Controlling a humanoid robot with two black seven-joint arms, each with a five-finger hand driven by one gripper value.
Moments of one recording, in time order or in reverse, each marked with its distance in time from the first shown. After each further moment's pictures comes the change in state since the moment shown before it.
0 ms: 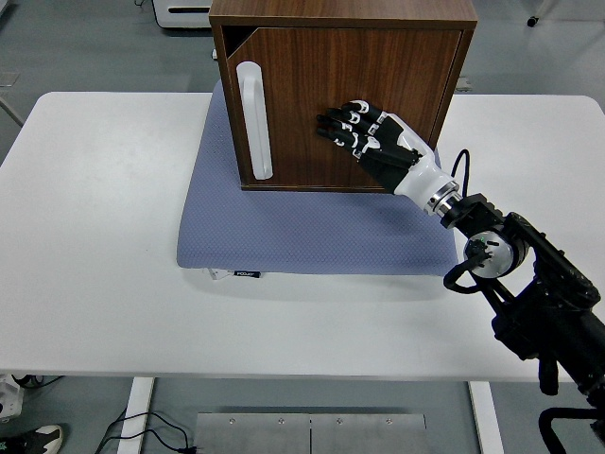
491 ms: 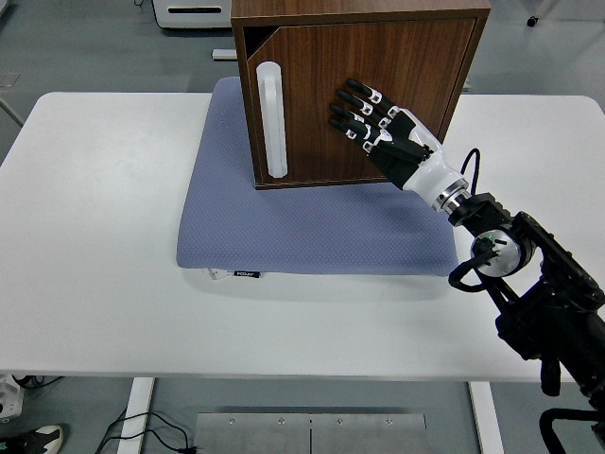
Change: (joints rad) left arm 0.000 0.000 0.000 0.000 0.000 0.000 0.000; right arm -0.027 0.000 0.016 0.024 -0.001 0.024 -0.003
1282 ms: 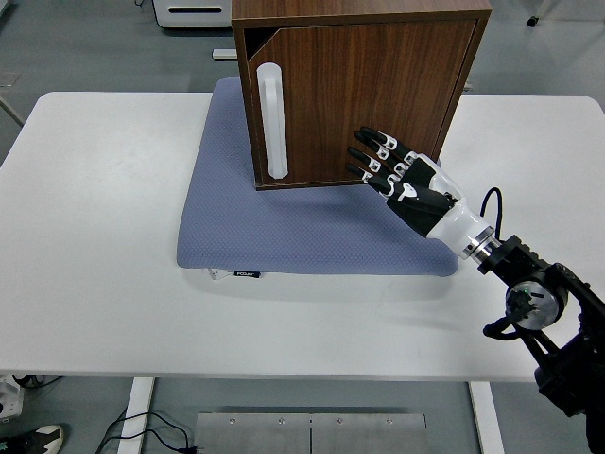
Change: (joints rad) left arm 0.000 0.000 0.000 0.000 0.000 0.000 -0.001; right arm -0.224 -0.146 -0.019 0.236 -0.006 0.066 0.003
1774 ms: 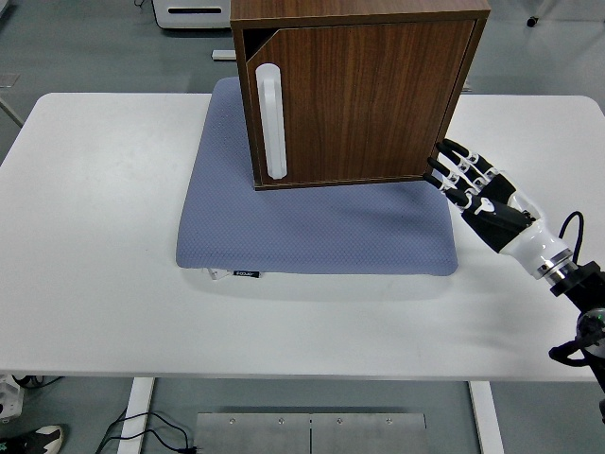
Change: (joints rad) left arm 0.000 0.000 0.000 0.000 0.000 0.000 0.000; right arm -0.163 -0.124 0.162 0.076 0.000 0.000 0.001
